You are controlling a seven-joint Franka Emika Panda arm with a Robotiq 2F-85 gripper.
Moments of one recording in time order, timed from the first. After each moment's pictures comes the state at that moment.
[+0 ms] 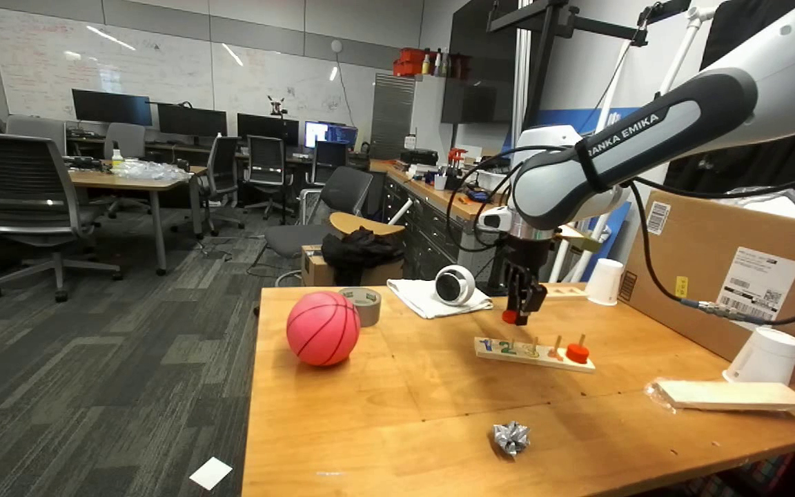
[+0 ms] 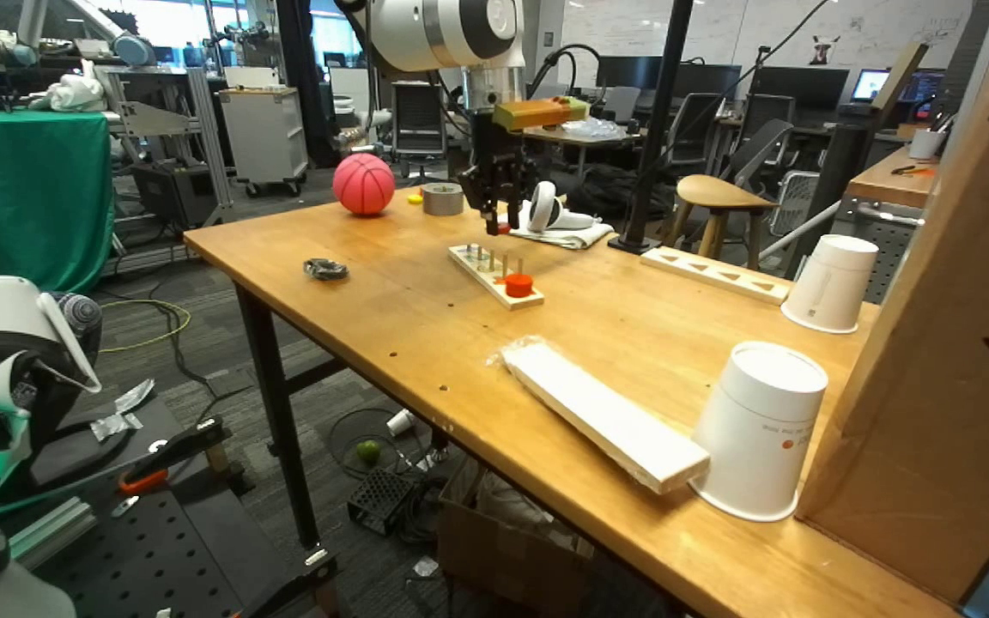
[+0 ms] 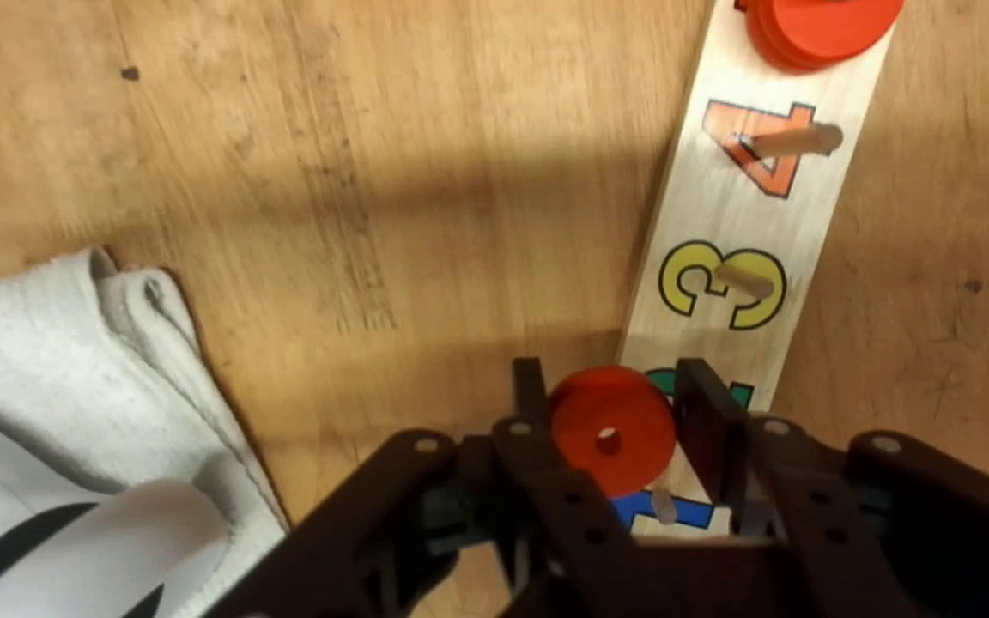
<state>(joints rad) 0.07 0.40 0.10 -1.80 -0.23 2.22 -1.13</state>
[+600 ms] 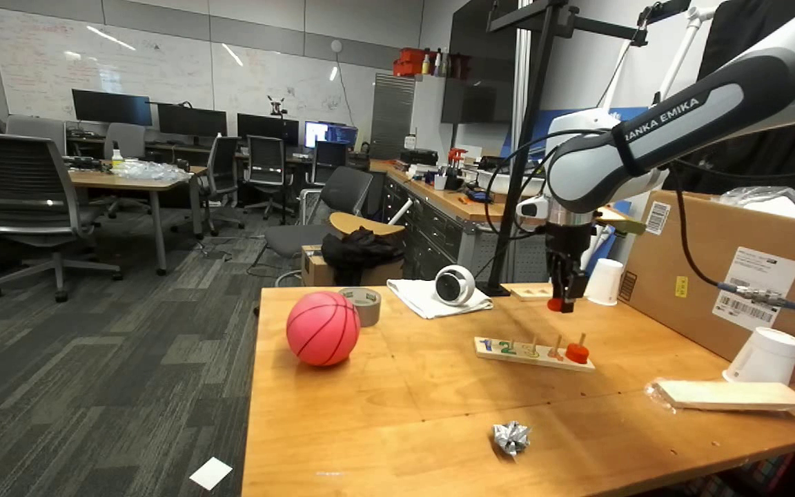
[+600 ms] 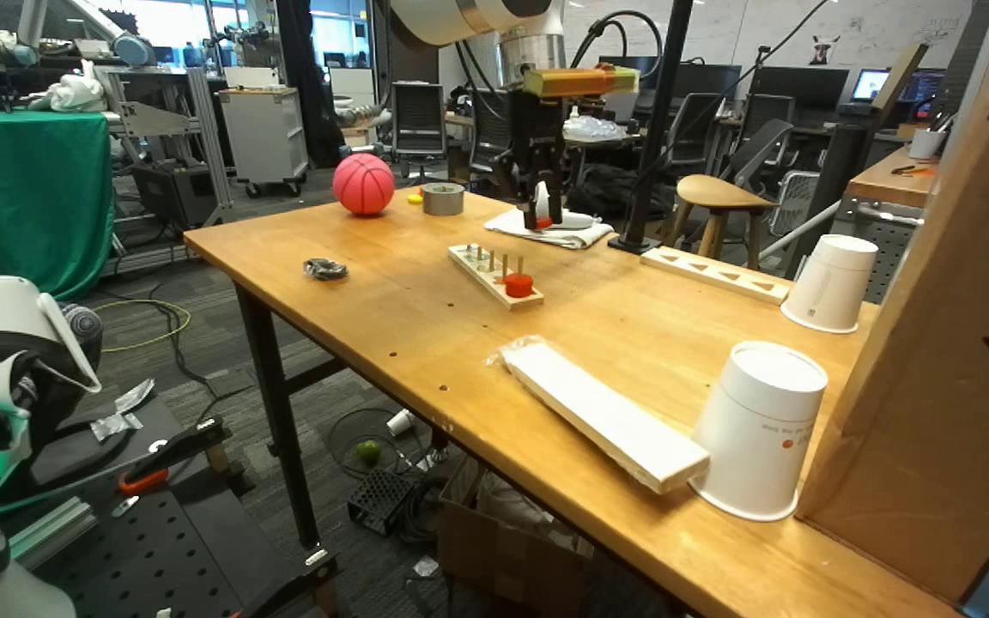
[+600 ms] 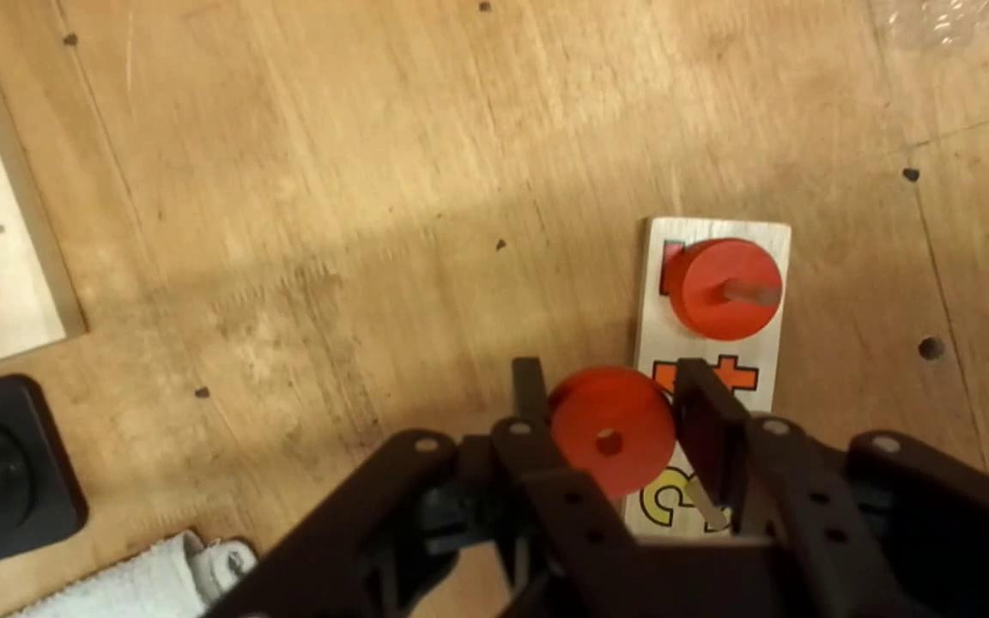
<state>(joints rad) 0.04 0.32 0.04 -1.82 -0.29 2.11 -1.06</state>
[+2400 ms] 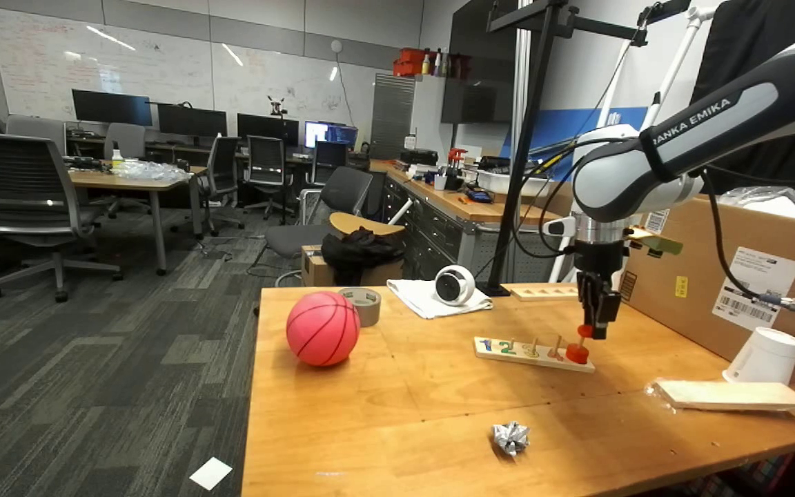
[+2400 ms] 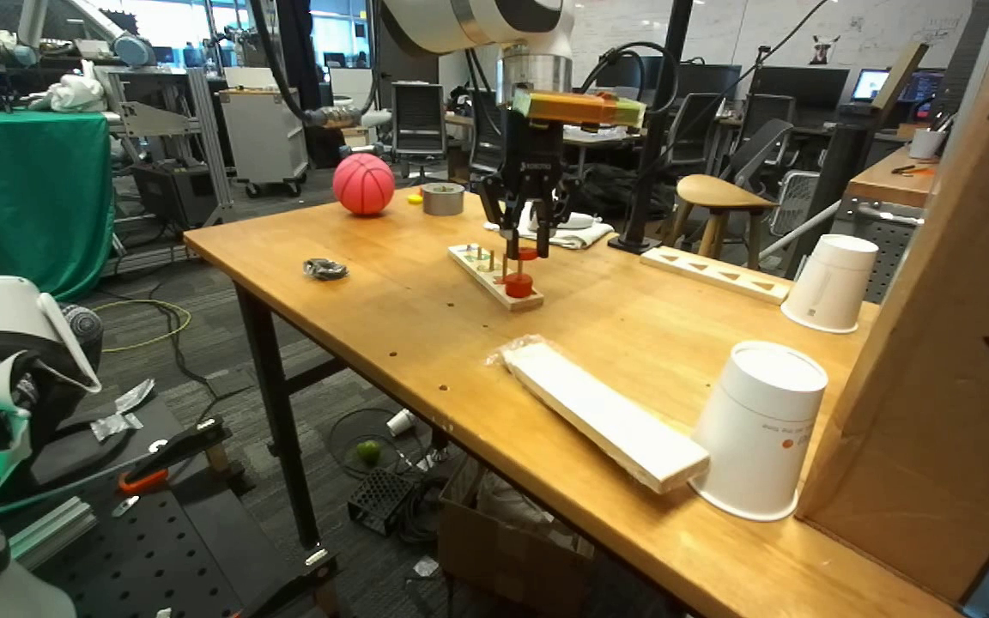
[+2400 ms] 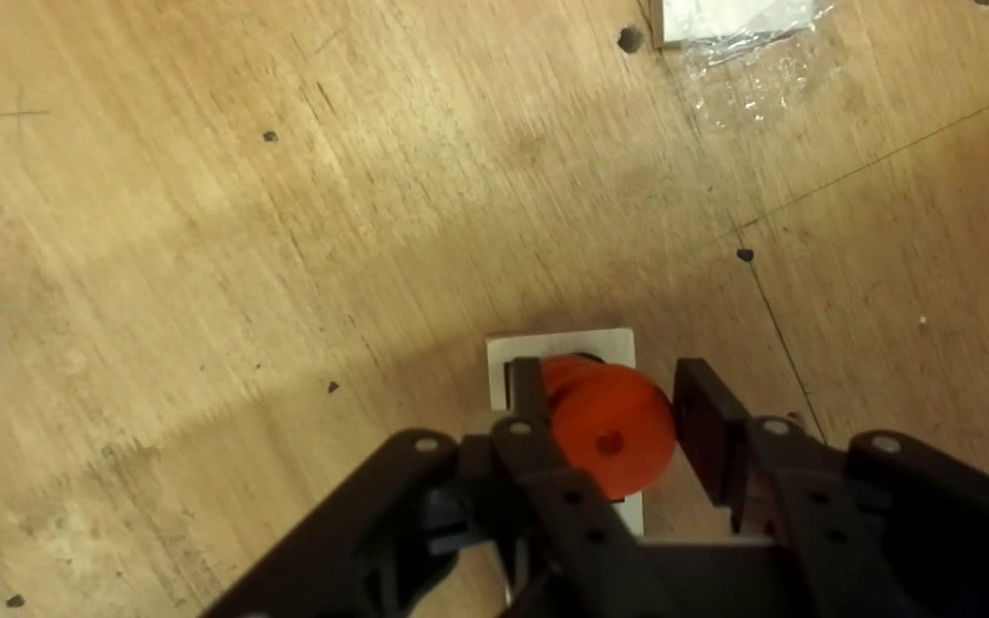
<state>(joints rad) -0.02 0.25 0.04 -1.95 -0.22 2.06 -1.03</state>
